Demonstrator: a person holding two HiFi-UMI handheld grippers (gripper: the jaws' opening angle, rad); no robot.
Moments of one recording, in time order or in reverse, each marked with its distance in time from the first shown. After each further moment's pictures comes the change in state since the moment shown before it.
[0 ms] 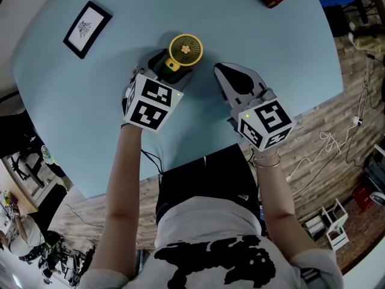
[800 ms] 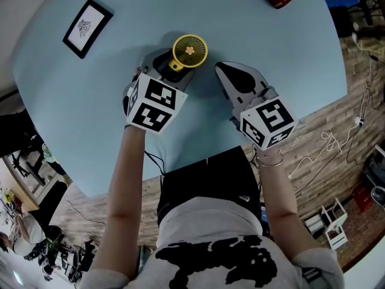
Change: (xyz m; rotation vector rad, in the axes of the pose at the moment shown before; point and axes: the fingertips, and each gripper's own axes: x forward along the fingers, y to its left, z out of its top) left arm 0.002 0.004 0.004 0.026 0.007 -0.007; right arm 0.014 -0.002 -0.005 -0.009 0.023 0.027
